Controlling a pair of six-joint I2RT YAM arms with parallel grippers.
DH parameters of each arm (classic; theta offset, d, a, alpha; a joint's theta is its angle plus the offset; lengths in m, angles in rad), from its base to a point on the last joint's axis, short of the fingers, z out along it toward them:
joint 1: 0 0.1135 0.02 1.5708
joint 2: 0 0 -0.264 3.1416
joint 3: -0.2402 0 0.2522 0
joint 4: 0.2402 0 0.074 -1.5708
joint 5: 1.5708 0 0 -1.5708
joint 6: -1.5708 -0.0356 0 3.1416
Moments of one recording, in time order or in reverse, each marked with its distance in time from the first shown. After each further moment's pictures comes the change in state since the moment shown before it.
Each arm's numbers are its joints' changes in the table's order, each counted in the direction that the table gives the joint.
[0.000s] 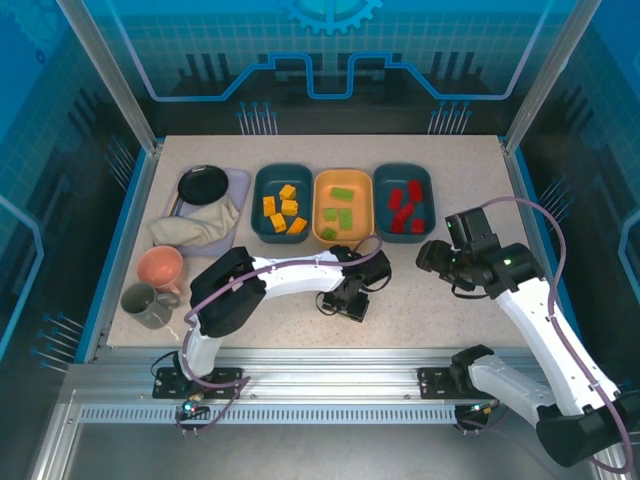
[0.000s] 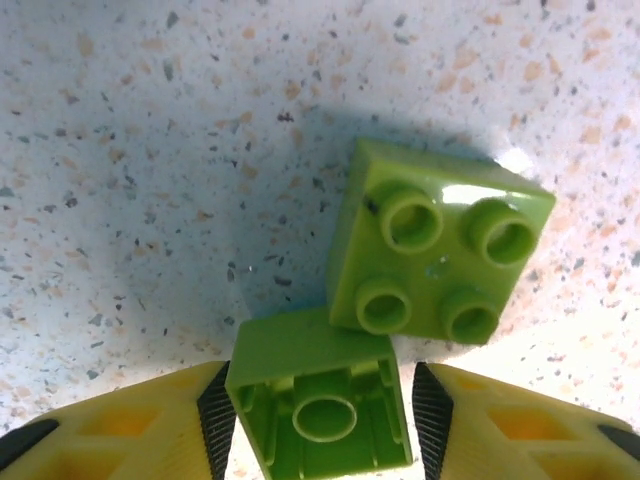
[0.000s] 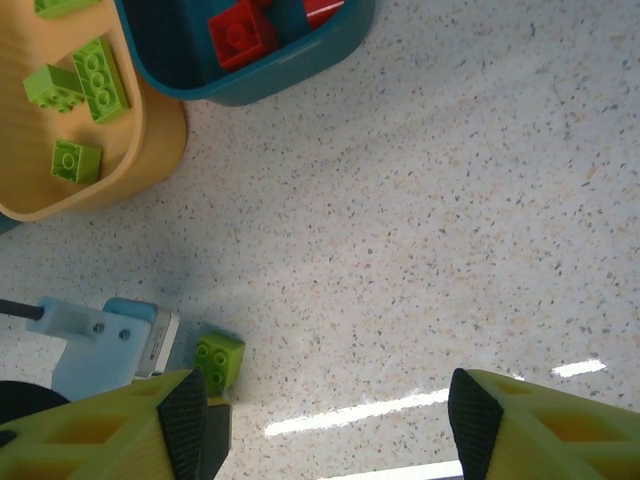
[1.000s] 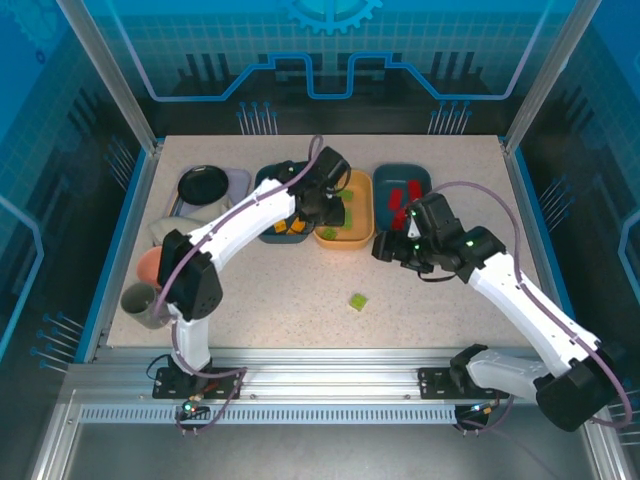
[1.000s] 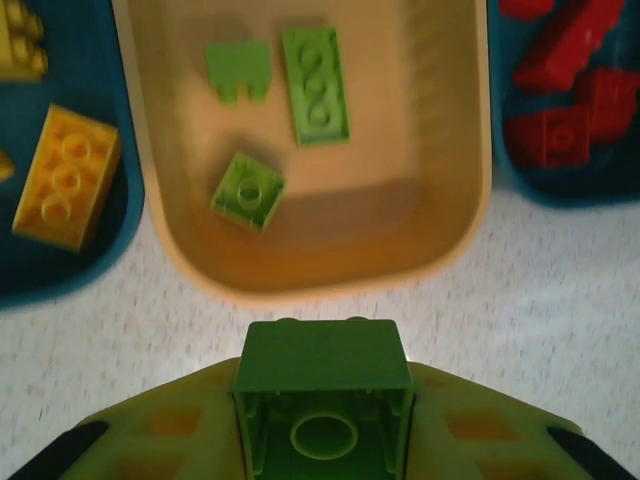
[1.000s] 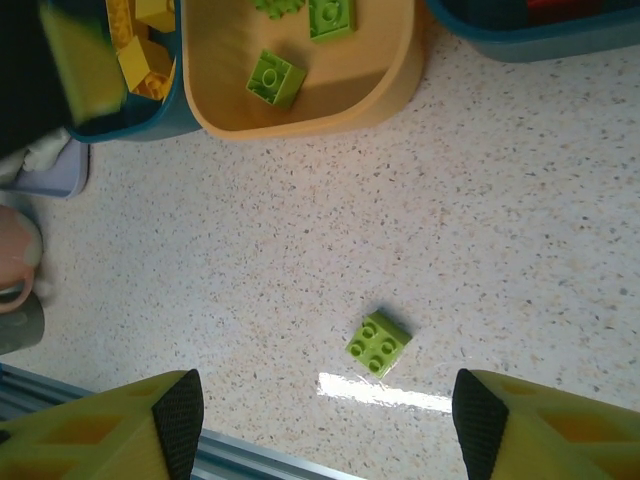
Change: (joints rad) left arm 0.393 0.057 -0.442 0.141 -0.011 -0.074; right arm 0.167 -0.199 -0.027 -0.277 -0.203 0.042
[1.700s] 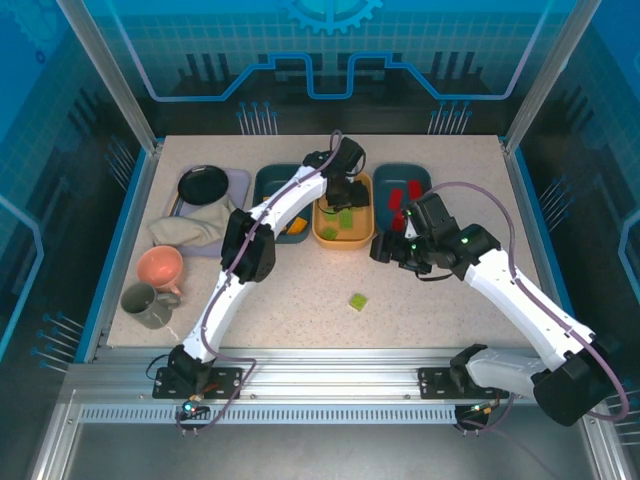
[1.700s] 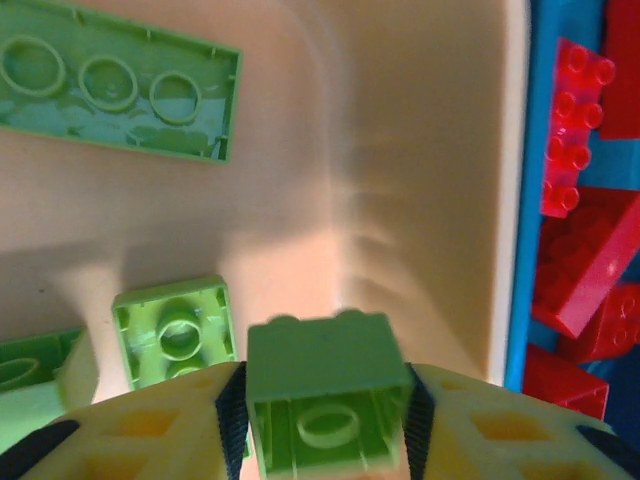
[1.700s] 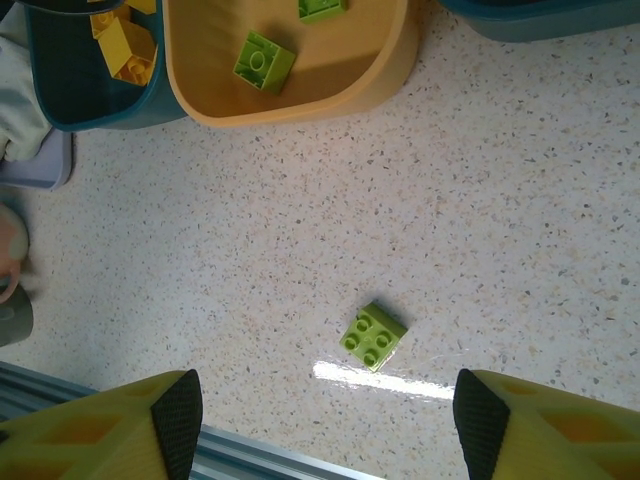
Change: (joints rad) left arm 0.082 -0.592 -0.562 -0.060 0.185 0.040; right arm -0.005 -0.015 0.002 0.015 -0.010 0.000
